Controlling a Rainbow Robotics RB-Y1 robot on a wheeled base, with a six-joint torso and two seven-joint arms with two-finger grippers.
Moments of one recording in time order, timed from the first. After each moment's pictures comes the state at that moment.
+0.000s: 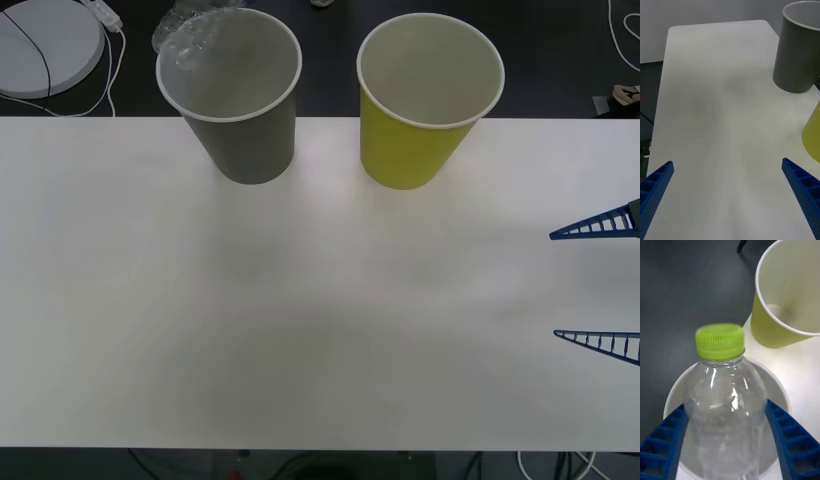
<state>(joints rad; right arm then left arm) 0.29 -1.19 -0.27 -1.91 0.96 -1.17 0.09 -1.71 0.79 -0.94 -0.78 -1.48 -1.30 0.88</state>
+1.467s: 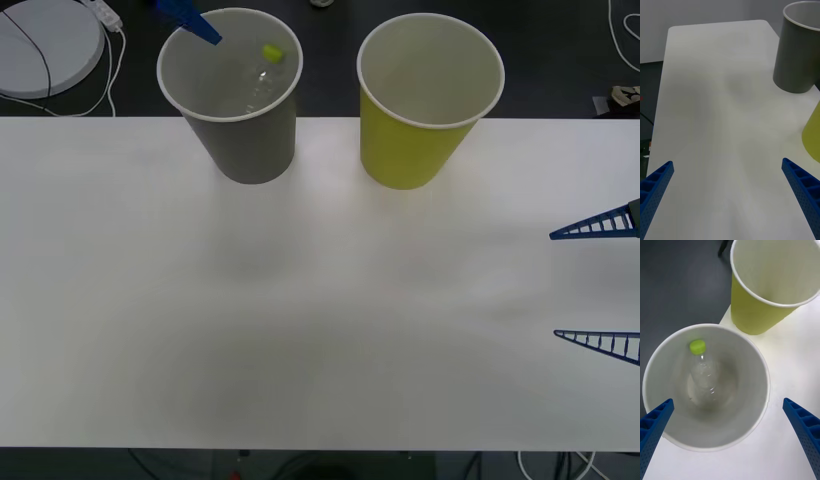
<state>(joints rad) 0.29 -1.19 -0.27 -1.91 0.96 -1.17 0.09 -1.61 1.08 -1.04 -1.07 -1.20 -1.24 0.83</state>
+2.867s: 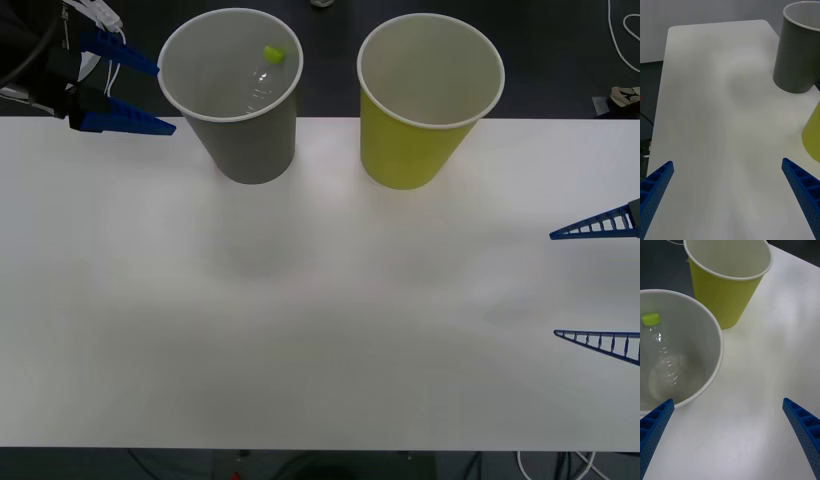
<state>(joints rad) 0.29 -1.19 -0.27 -1.91 0.96 -1.17 0.09 -1.25 1.43 -1.04 -1.47 -0.82 -1.01 0.53</state>
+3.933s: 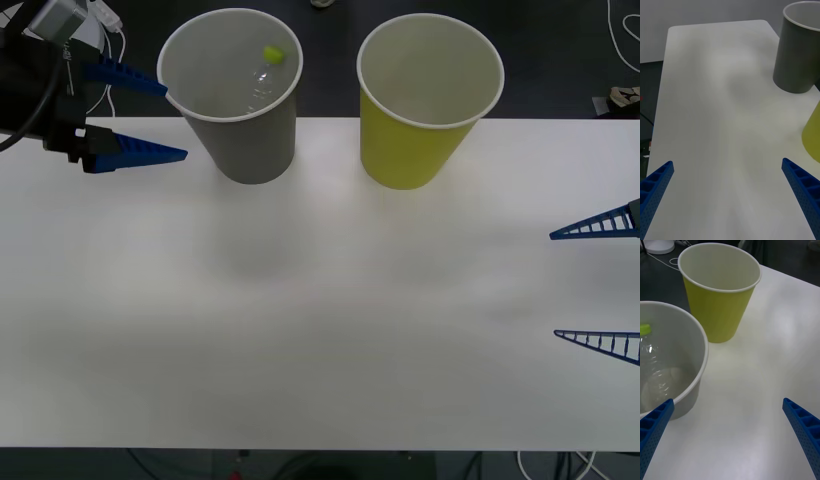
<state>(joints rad) 0.29 -1.19 -0.27 -1.91 0.96 -1.17 0.09 -0.69 1.37 -0.45 -1.69 -1.02 -0.96 0.58</state>
